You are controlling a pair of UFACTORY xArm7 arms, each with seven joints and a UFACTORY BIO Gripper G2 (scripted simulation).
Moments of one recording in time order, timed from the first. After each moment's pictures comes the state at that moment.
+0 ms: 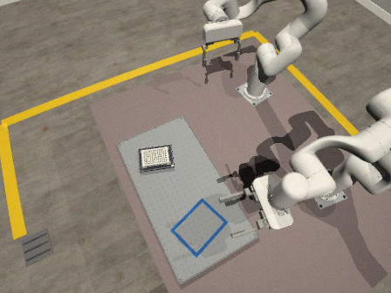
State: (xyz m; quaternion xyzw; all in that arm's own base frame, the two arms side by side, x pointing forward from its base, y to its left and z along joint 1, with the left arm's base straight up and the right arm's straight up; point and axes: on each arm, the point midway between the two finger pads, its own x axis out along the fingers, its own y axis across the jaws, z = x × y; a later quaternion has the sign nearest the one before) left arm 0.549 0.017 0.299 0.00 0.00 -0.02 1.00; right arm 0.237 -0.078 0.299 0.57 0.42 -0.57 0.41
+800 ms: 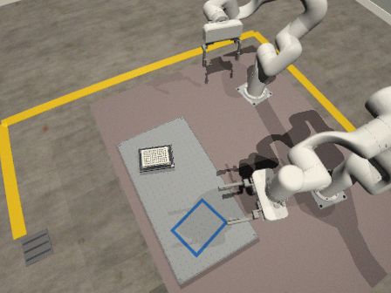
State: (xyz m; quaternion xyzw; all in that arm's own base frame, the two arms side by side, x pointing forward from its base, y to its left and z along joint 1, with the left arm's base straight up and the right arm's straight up) left arm 0.541 -0.023 0.289 0.00 0.00 -0.07 1.00; right arm 0.237 -0.078 0.299 0.57 0.42 -0.57 0.41
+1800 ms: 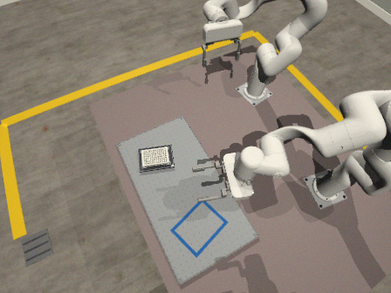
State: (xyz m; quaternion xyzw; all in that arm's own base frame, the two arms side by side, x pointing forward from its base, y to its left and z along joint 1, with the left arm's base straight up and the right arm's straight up) left arm 0.596 -0.131 0.240 0.00 0.00 -0.07 1.00; right arm 0.237 -0.078 0.299 0.57 0.42 -0.57 0.41
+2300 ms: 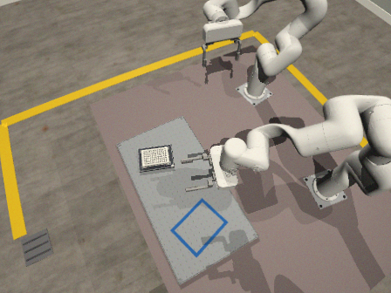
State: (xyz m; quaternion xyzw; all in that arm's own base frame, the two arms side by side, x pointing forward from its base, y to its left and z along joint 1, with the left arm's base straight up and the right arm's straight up) left arm 0.623 -0.187 0.214 0.00 0.00 -0.08 1.00; right arm 0.237 -0.078 0.299 0.57 0.42 -0.57 0.41
